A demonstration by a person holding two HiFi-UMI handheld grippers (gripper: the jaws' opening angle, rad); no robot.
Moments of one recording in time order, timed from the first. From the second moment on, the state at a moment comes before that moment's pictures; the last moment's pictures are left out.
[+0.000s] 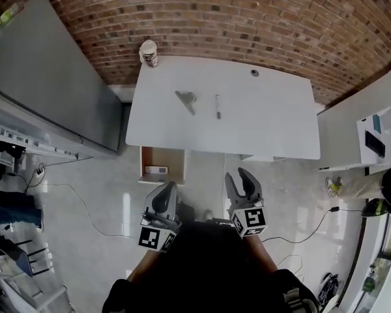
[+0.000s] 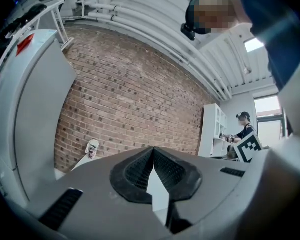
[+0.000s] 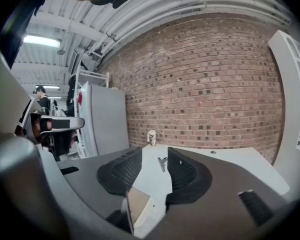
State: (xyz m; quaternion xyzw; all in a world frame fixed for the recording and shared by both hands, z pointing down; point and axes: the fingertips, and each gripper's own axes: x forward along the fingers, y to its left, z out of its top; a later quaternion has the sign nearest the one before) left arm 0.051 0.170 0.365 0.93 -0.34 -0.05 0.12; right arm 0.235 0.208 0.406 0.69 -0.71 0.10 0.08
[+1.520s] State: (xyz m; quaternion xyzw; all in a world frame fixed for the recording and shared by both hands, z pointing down) left arm 0.122 -0.006 0.384 0.89 -0.43 -0.02 0.15; right arm 0.382 -0.059 0.665 0.65 -0.65 0.32 0.24
